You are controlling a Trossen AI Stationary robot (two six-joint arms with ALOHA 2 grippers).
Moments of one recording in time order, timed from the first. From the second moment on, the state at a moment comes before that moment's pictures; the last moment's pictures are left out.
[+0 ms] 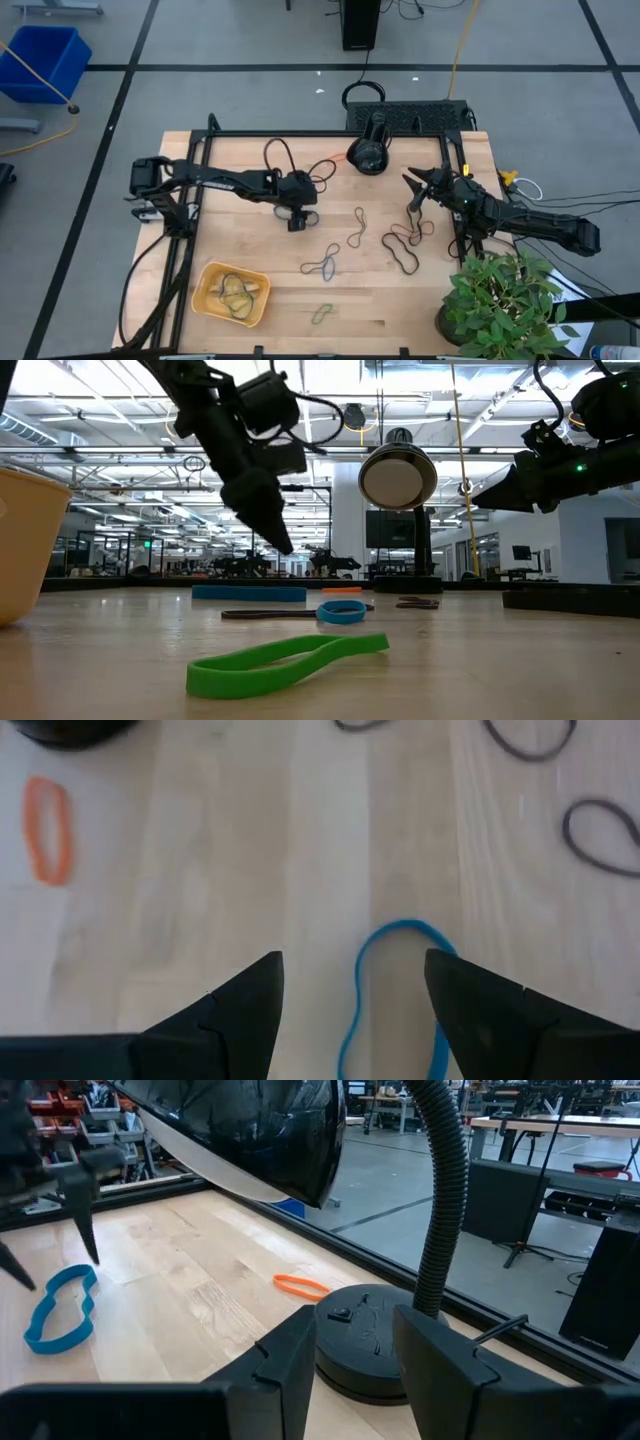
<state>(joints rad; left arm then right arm) 0.14 1.70 1.03 -0.29 -0.02 0.17 -0.33 0.29 0.02 0.13 0.36 0.07</state>
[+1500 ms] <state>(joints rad) 0.13 1.78 1.02 -0.35 0.00 0.07 -0.33 0.29 0.02 0.13 0.36 0.07</state>
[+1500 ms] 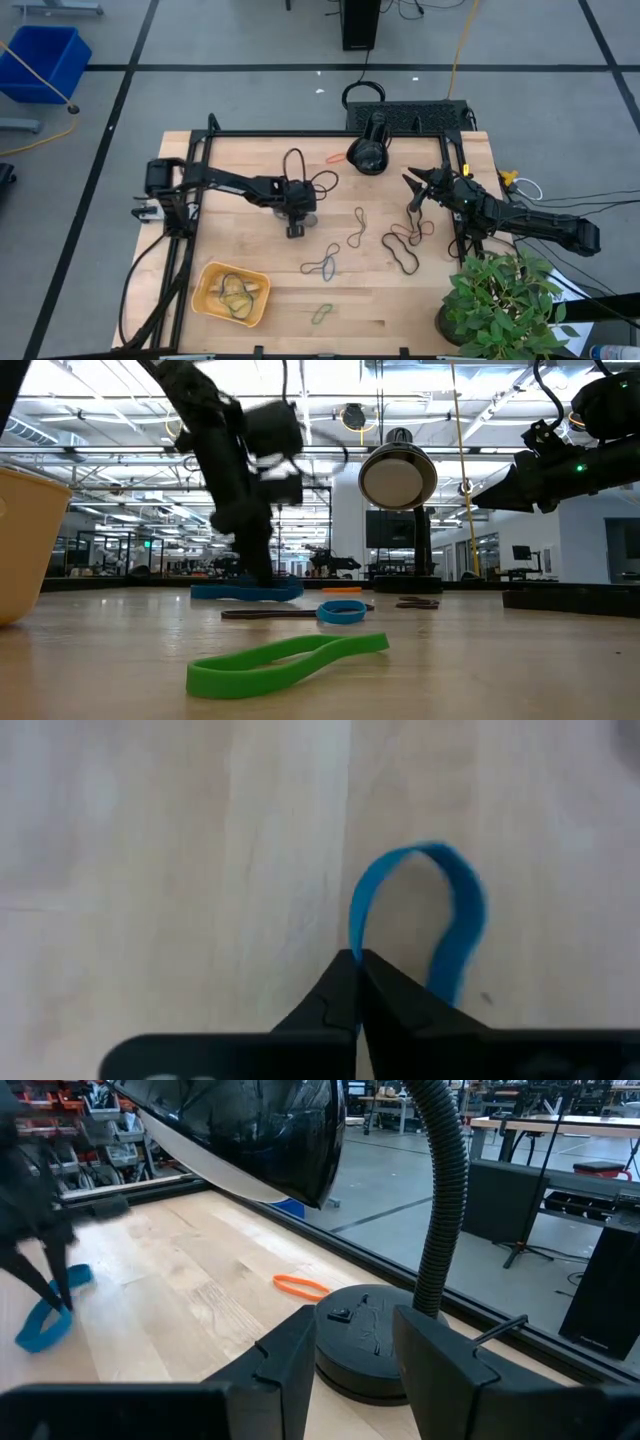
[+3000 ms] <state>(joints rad) -0.59 1.16 1.02 -0.93 0.03 -1.06 -0.33 0.29 0.02 0.13 0.36 0.07</state>
